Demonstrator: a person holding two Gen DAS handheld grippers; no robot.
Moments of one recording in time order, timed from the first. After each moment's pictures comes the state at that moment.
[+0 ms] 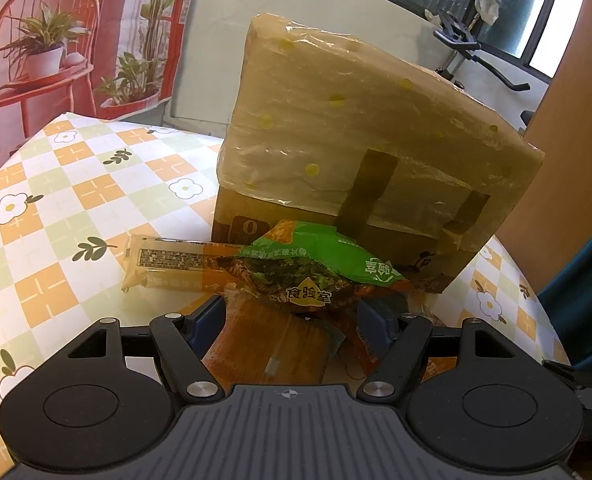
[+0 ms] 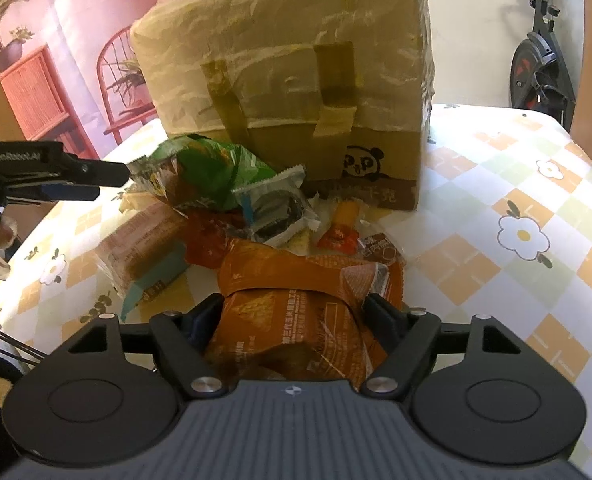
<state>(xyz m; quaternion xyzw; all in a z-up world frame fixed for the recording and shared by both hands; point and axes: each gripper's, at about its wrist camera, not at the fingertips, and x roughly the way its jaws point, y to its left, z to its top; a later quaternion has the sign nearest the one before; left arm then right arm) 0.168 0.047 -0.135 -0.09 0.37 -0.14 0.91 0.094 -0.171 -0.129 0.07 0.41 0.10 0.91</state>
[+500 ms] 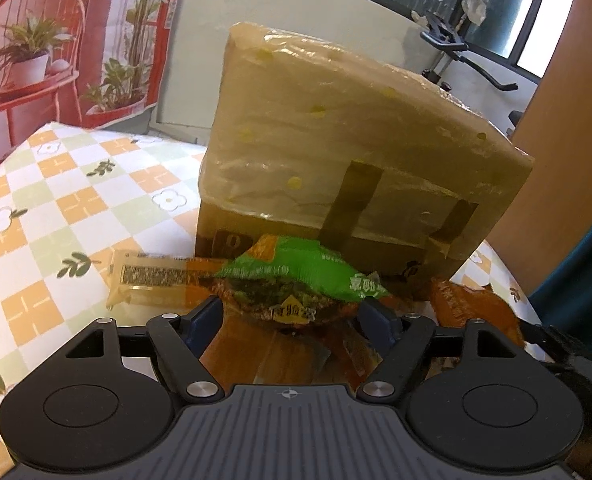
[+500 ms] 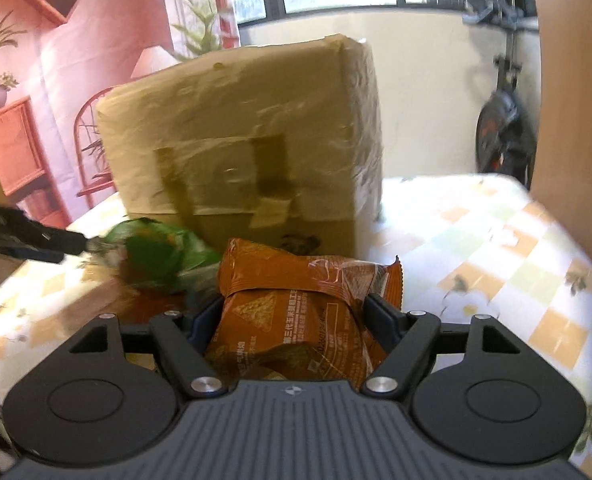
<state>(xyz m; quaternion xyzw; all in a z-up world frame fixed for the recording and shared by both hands) 0.178 0.040 -0.128 -0.08 0.36 -0.16 0.92 0.101 -0.200 -0.123 0.05 0.29 0.04 0.95</state>
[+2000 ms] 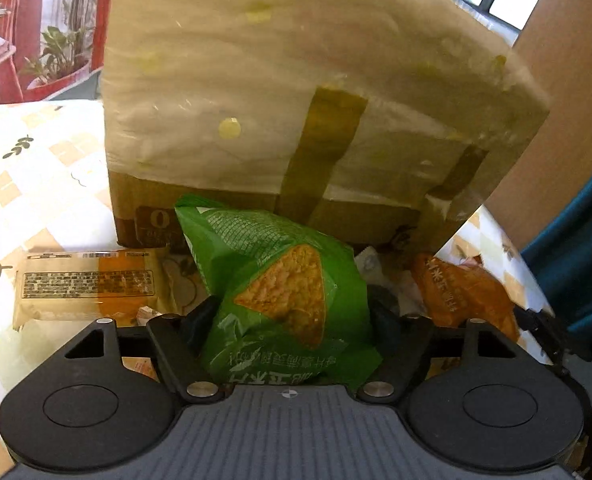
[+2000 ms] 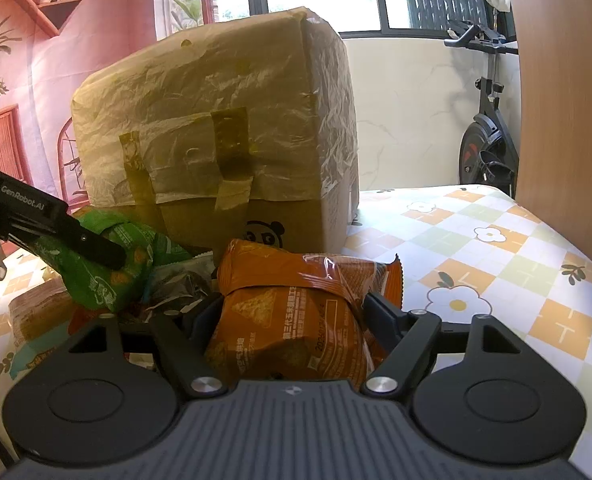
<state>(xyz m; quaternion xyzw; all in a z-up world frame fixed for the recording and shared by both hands) 0.225 0.003 -0.172 -0.07 0.41 -0.23 0.88 0.096 -0.210 -0.165 0.05 0.24 0.02 0.97</state>
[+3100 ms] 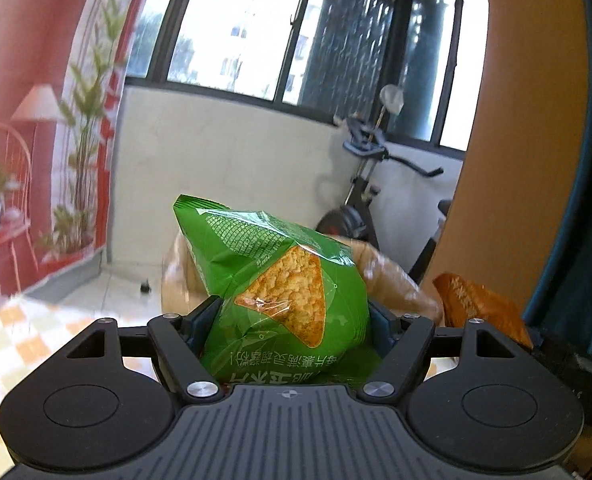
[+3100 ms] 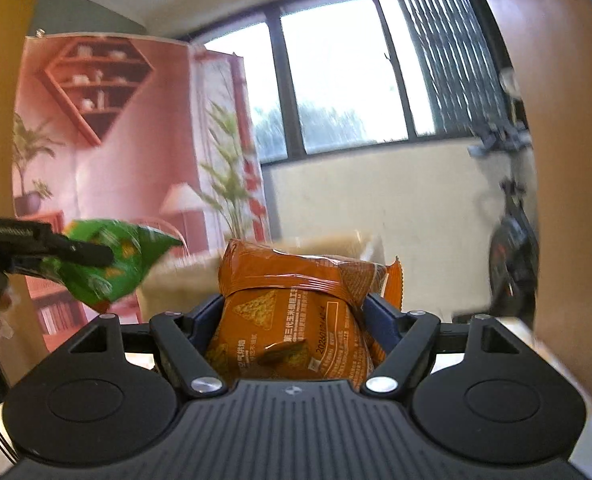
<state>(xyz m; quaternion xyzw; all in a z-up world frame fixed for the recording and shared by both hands) 0.185 0.022 -0.024 -0.05 0.17 -0.23 0.96 0.086 -0.204 -0.024 0.06 0.08 0.07 0.99</state>
